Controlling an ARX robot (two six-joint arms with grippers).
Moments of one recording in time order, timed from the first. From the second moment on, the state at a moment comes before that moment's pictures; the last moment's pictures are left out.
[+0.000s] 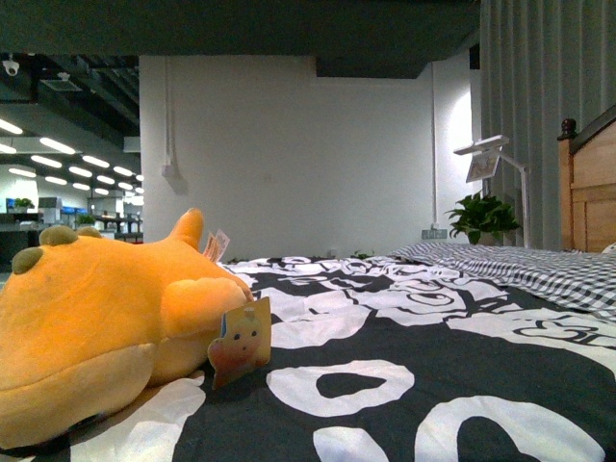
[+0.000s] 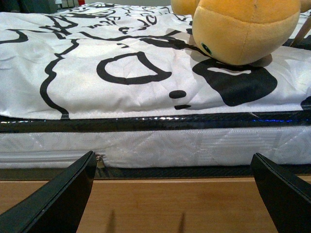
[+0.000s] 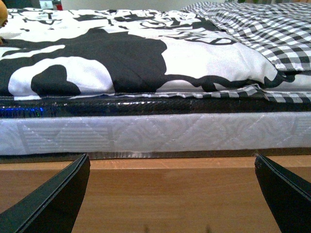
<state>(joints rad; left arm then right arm) 0.00 0.00 0.01 0.00 0.00 0.00 0.00 0.00 0.01 0.00 0.00 0.00</state>
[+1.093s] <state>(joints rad) 0.00 0.00 0.01 -0.01 0.00 0.00 0.00 0.00 0.01 0.00 0.00 0.00</state>
